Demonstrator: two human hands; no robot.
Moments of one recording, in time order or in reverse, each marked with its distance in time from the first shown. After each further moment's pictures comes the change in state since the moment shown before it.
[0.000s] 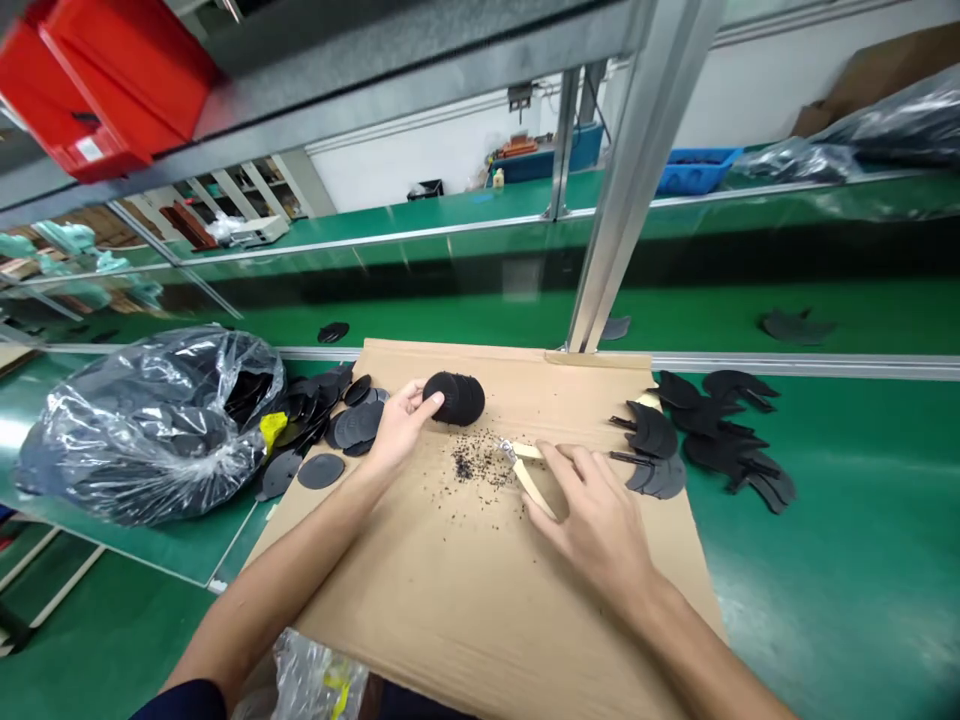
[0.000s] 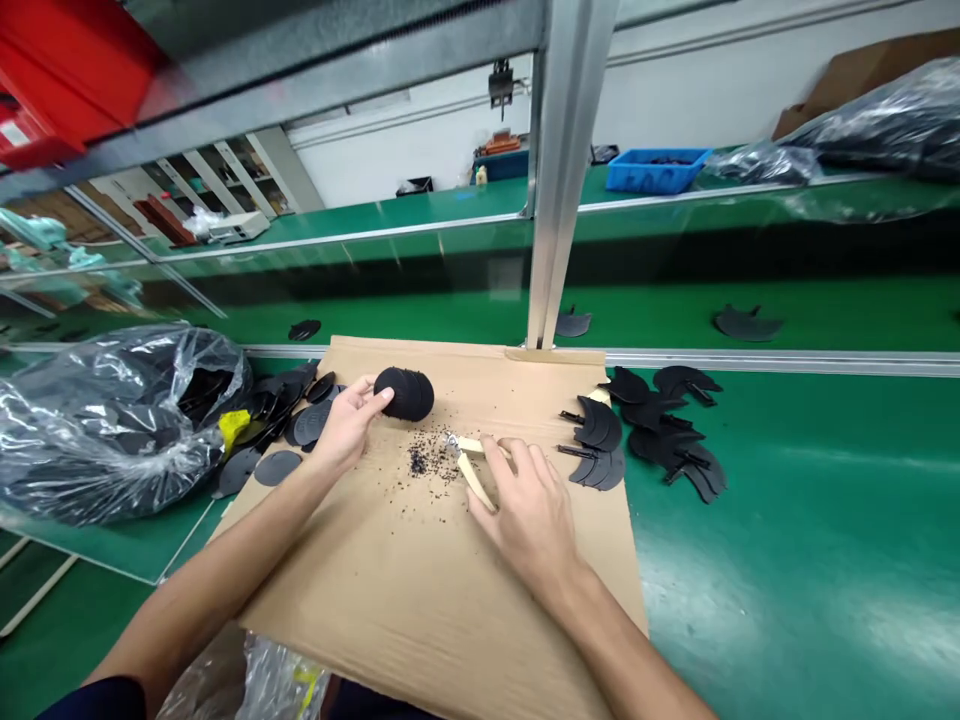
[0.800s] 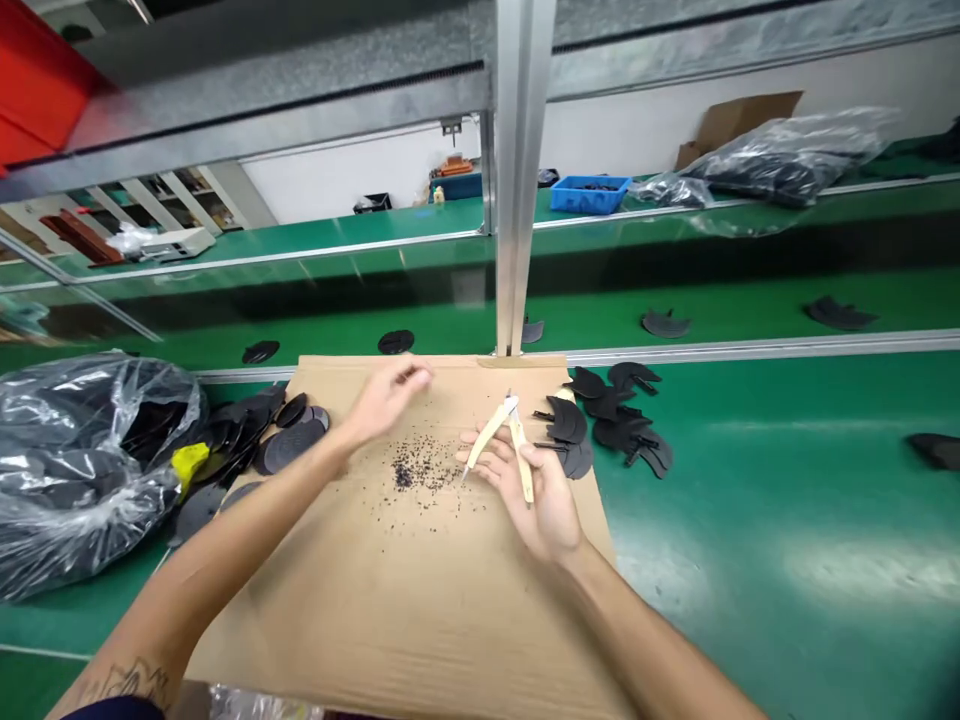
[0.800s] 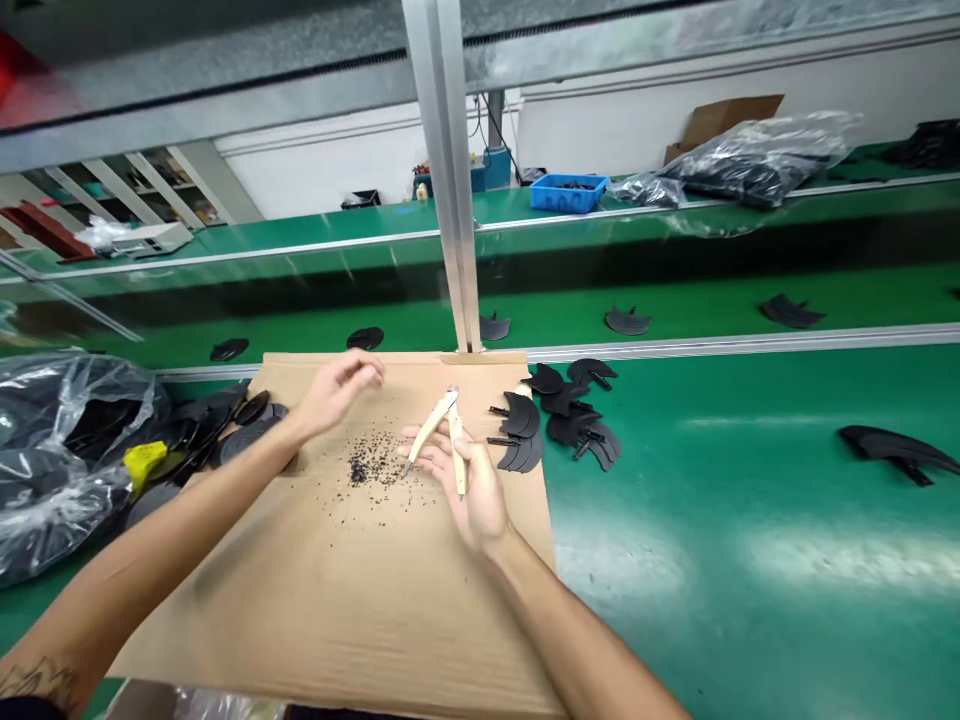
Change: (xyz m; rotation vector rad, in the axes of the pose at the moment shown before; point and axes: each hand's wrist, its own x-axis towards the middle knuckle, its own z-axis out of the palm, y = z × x) left_hand 0.032 0.037 0.049 0.541 -0.368 0.320; right_hand 0.014 -0.001 -0.016 1.647 -0.038 0.721
